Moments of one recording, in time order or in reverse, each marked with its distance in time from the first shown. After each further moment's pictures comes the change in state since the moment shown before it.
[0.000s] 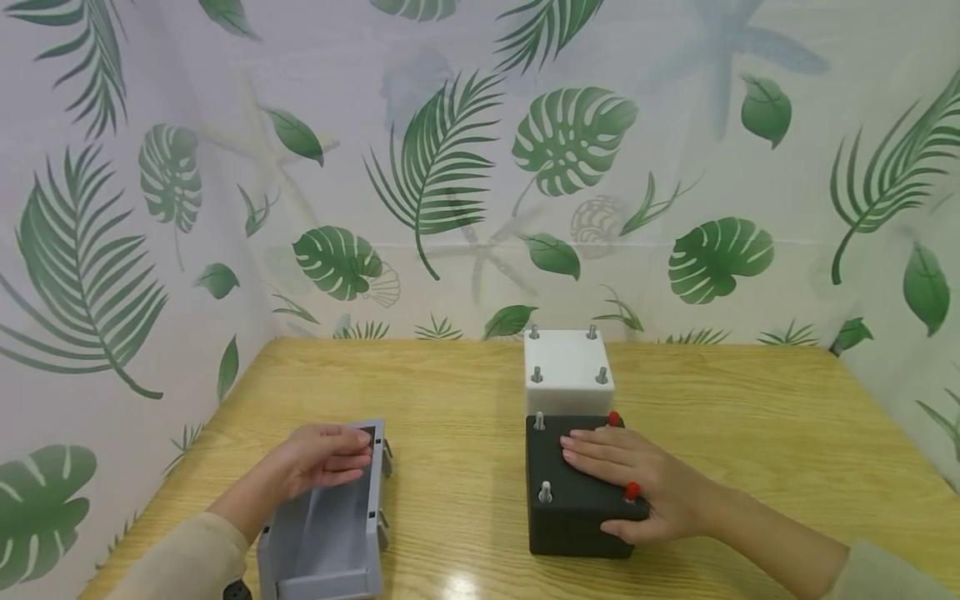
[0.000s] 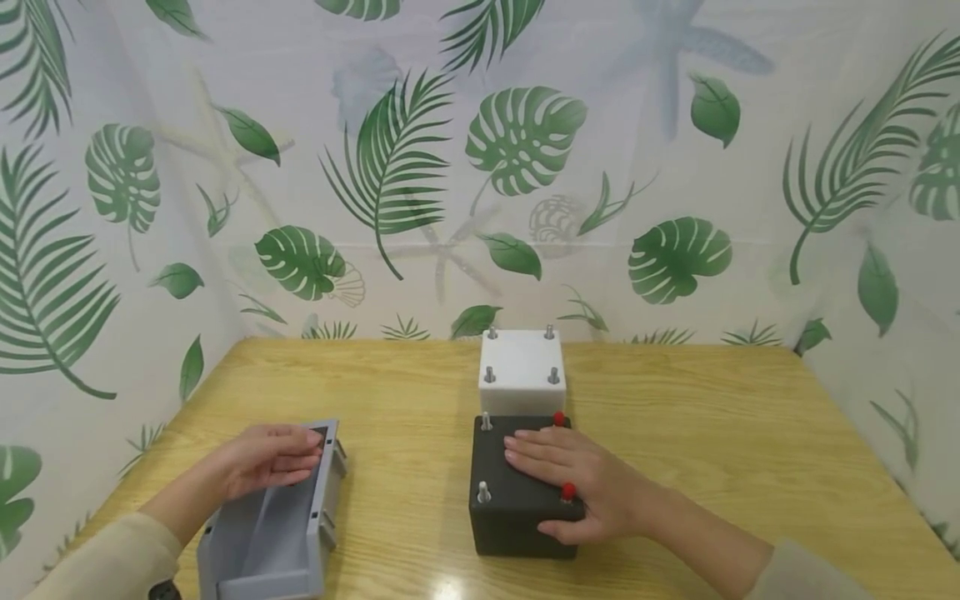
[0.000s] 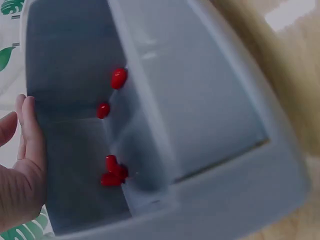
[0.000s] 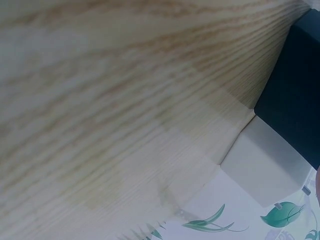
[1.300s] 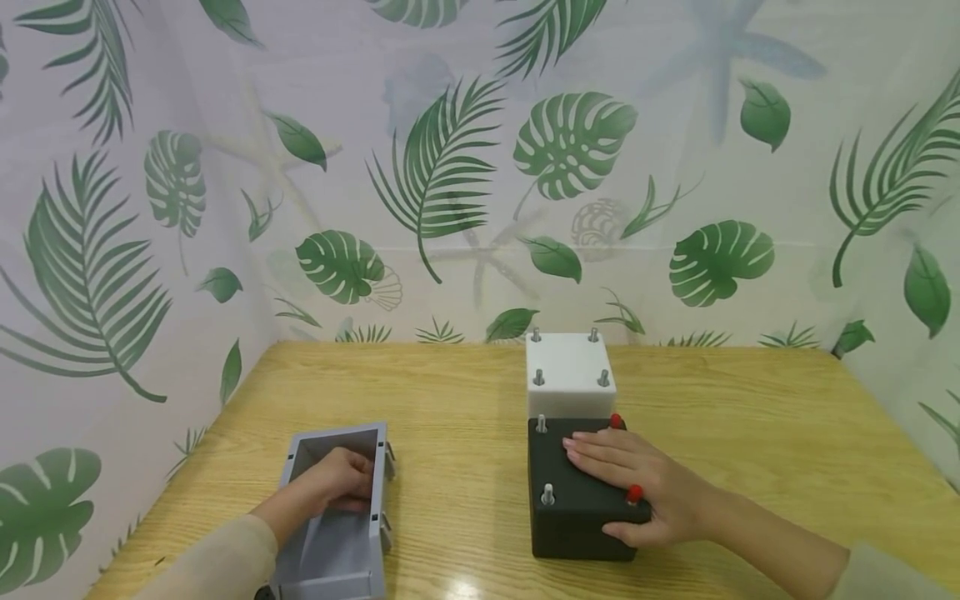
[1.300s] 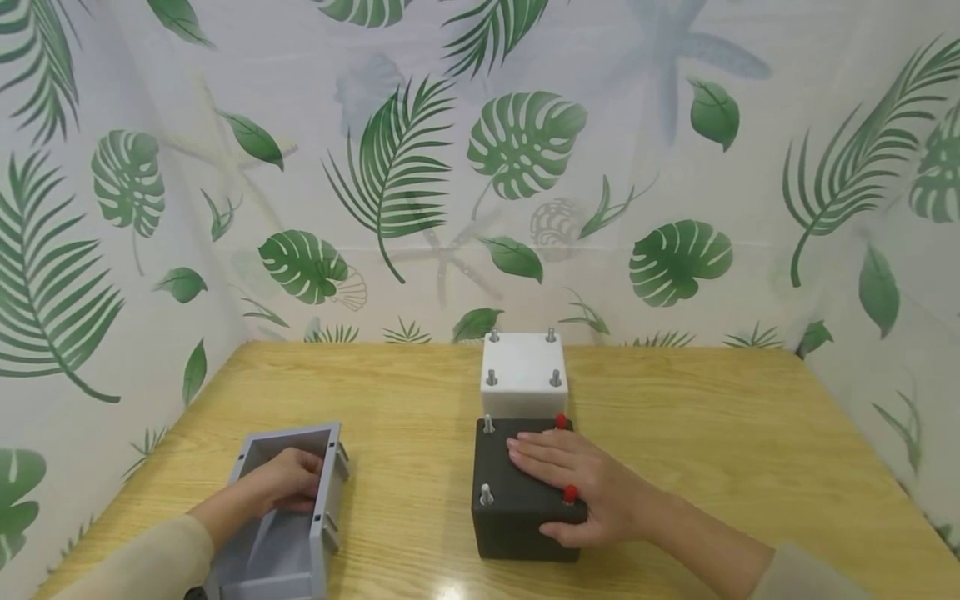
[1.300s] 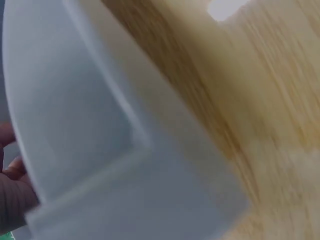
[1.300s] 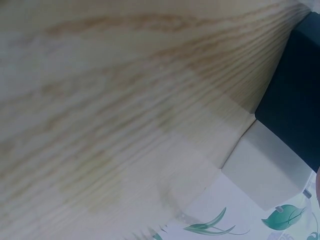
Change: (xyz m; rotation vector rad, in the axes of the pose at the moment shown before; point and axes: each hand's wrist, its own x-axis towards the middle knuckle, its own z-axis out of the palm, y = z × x) left_hand 0.028 -0.039 0.019 0.414 0.147 0.009; right_hand -0.002 0.002 0.005 0.016 0.043 -0.018
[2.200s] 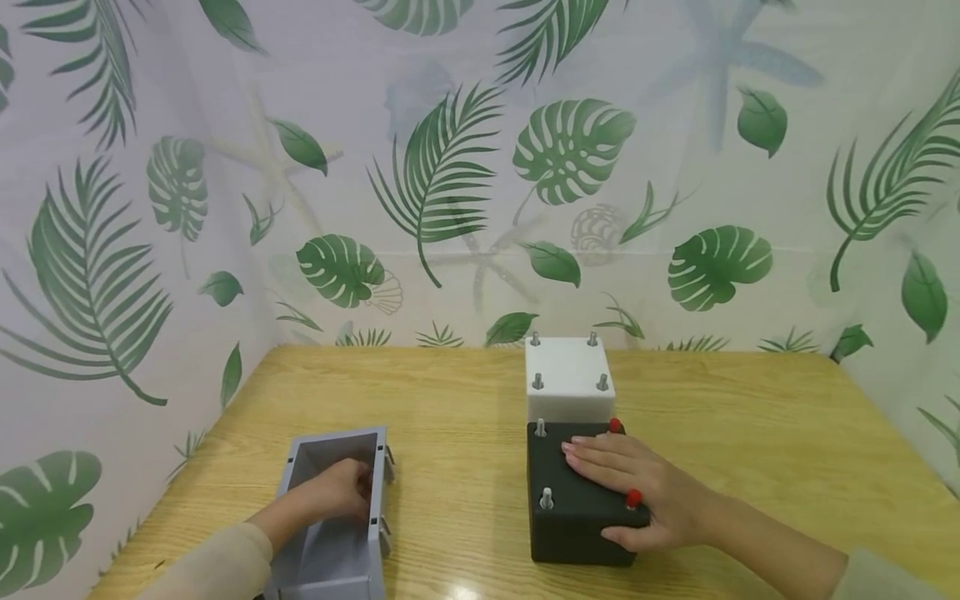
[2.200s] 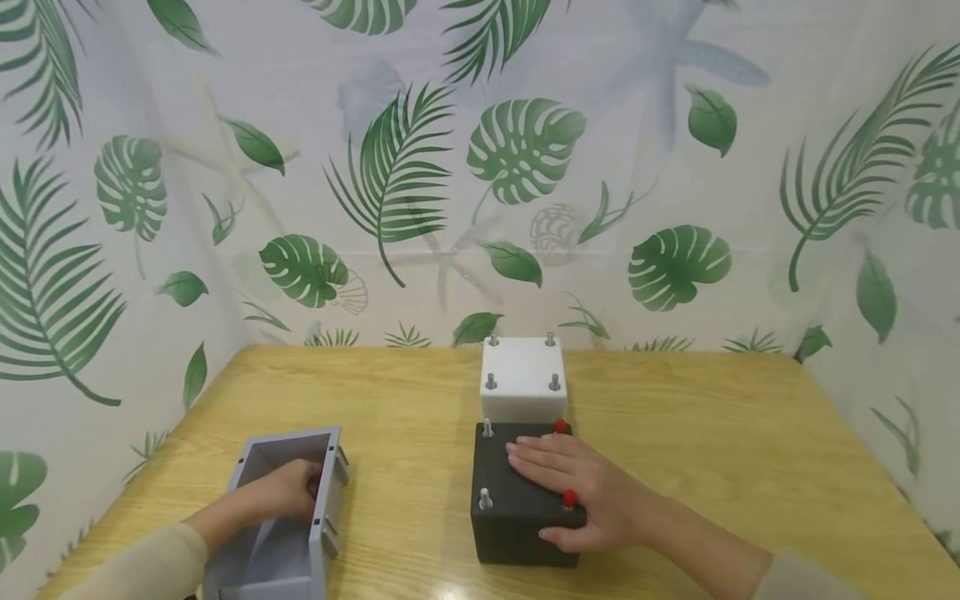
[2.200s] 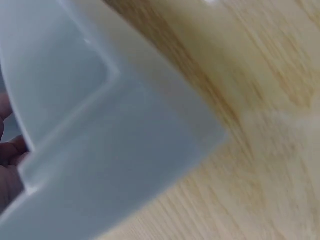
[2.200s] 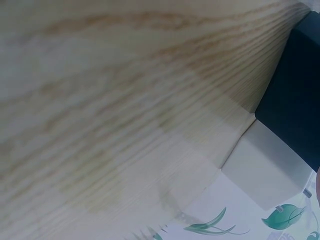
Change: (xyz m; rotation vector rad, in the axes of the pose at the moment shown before) left_hand -0.004 -0.002 0.002 0.379 -0.045 0.198; right_hand 0.000 -0.002 -0.001 -0.010 0.000 0.007
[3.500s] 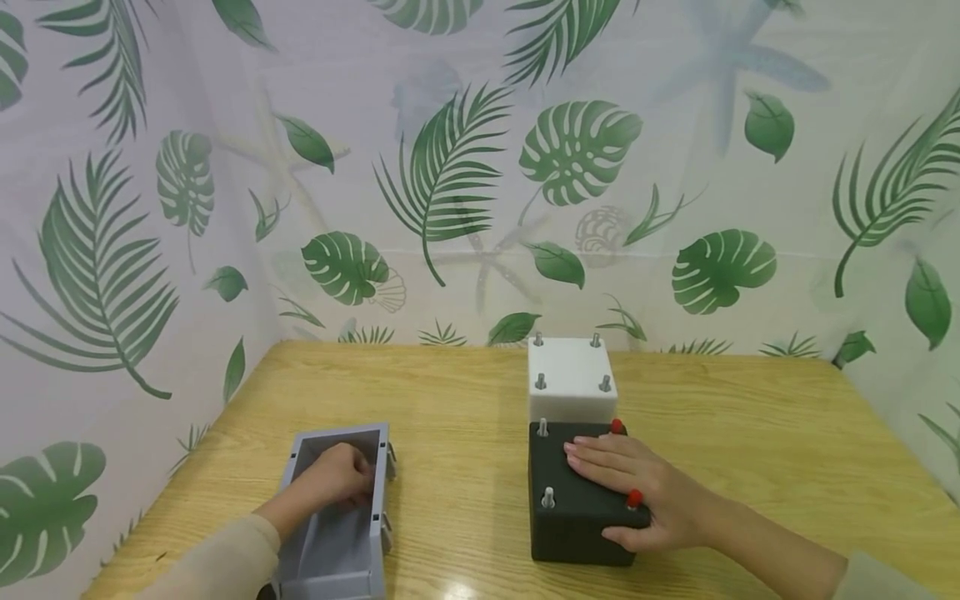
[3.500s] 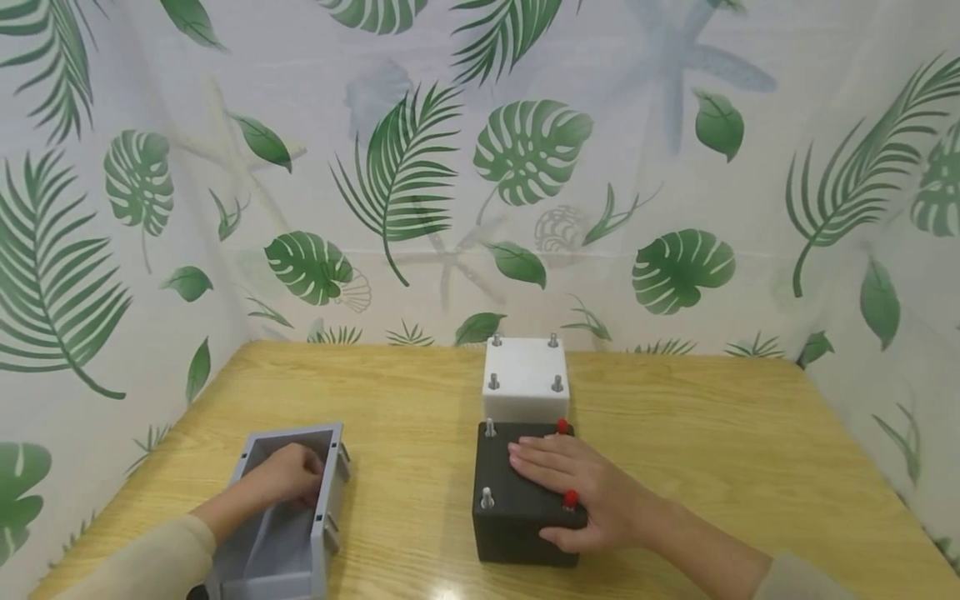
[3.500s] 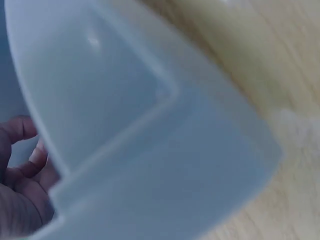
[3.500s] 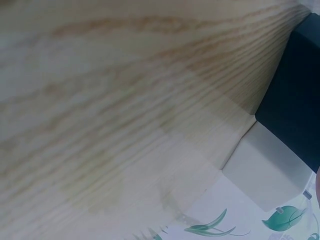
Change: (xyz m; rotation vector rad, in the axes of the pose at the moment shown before) left_hand -0.004 0.007 -0.007 -0.003 0.146 -0.060; right_hand 0.002 0.000 0.000 0.011 -0.006 0.002
